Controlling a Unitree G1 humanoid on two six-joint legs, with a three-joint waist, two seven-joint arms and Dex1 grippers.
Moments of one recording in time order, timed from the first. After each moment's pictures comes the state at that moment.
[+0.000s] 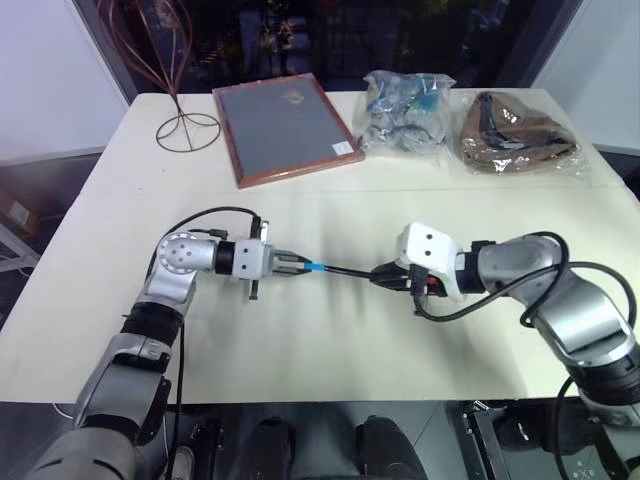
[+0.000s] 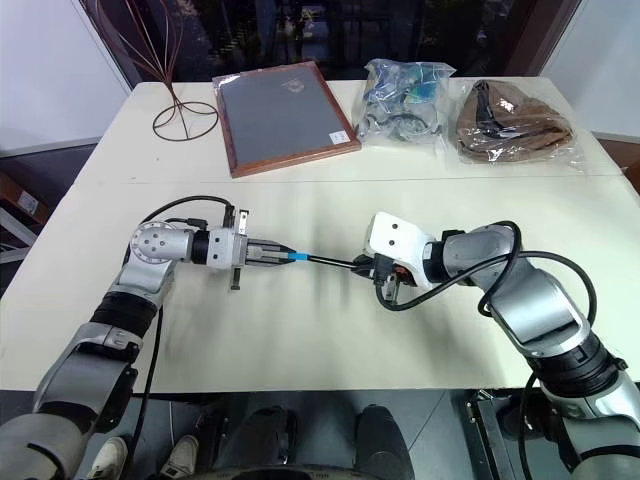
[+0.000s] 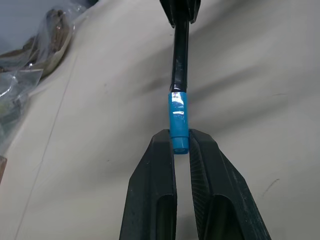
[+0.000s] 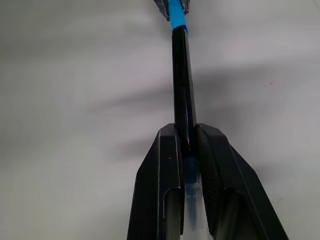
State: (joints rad) left arm -0.68 0.47 -0.19 0.60 -0.12 -0.66 -1.34; right arm -0.48 -0.83 0.20 -0.47 0.27 0.80 1.02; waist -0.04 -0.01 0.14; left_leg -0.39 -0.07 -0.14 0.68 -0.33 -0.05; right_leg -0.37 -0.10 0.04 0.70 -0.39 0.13
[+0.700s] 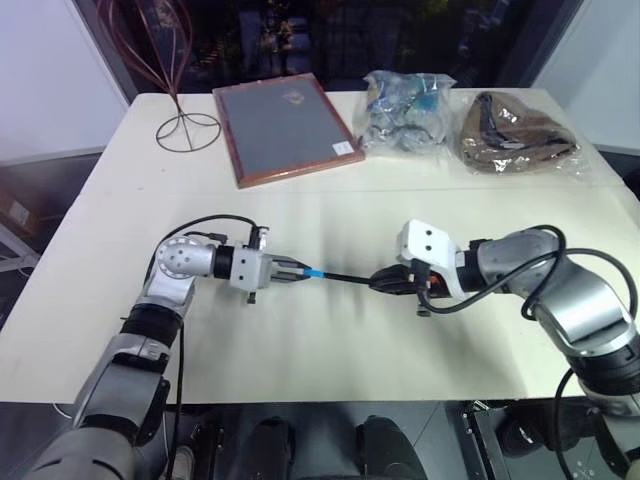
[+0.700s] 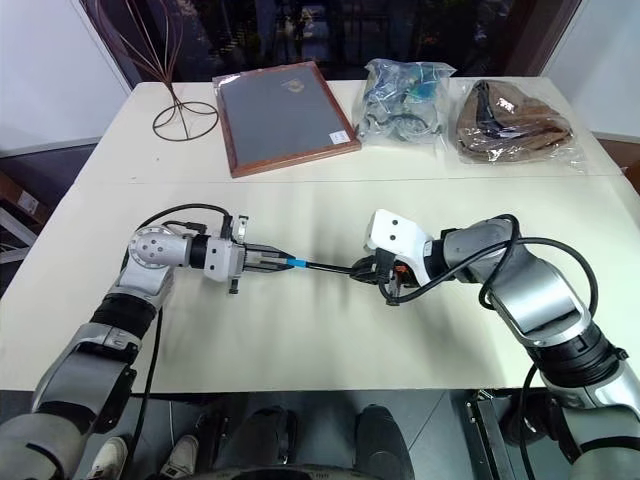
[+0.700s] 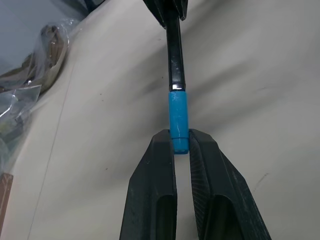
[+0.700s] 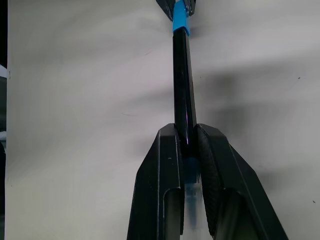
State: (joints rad) left arm -0.68 0.48 -0.20 0.64 -0.12 -0.78 -1.35; right arm -0.53 -0.83 0.22 -0.43 0.31 0.84 1.07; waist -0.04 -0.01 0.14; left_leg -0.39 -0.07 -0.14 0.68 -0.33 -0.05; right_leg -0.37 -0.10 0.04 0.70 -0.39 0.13
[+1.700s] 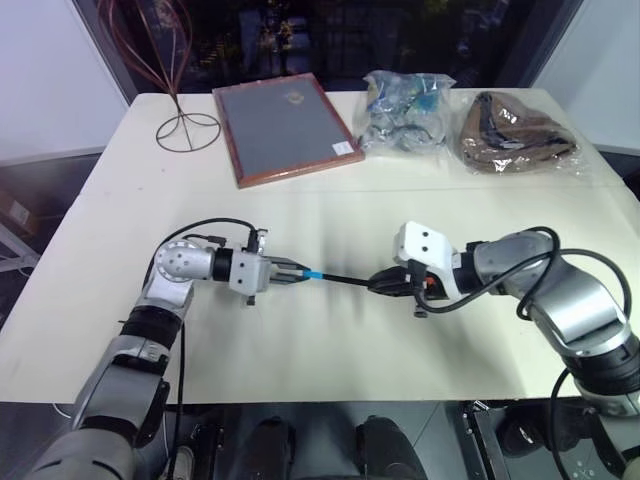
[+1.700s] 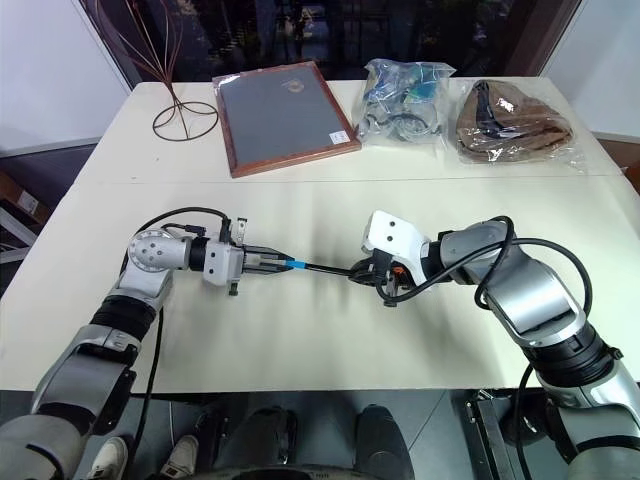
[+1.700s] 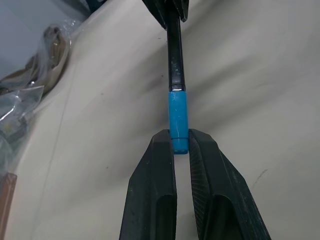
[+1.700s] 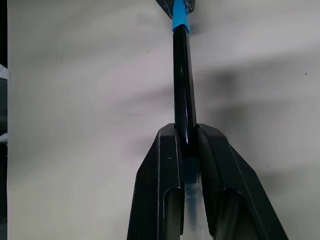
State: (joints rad) left arm -0.67 0.47 -0.20 0.67 -0.10 -0.86 -1.31; right arm -0.53 -0.82 0.23 -0.43 0.30 0.86 1.07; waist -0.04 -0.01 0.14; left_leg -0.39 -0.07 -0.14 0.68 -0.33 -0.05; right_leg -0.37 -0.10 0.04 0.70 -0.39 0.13
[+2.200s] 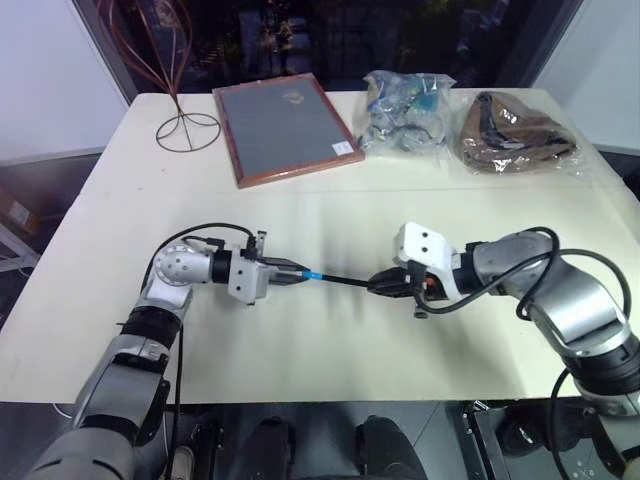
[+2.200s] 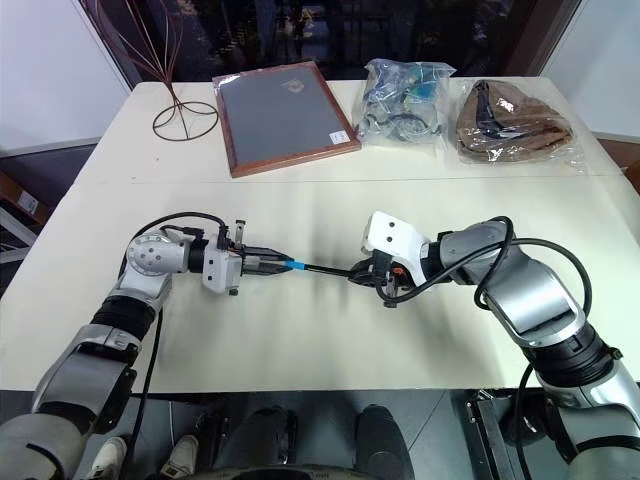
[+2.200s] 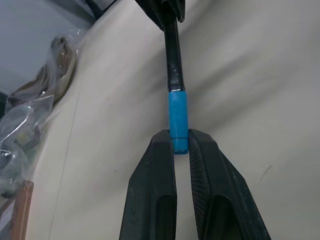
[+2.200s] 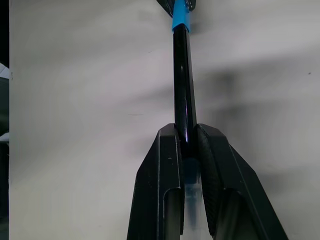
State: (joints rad) left arm -0.68 0.46 -0.20 0.71 -0.10 -0.92 -1.30; right arm -0.53 -0.82 0.24 -0.43 0.30 0.87 1.07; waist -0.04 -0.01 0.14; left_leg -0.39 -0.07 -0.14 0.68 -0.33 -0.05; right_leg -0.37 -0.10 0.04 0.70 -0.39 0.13
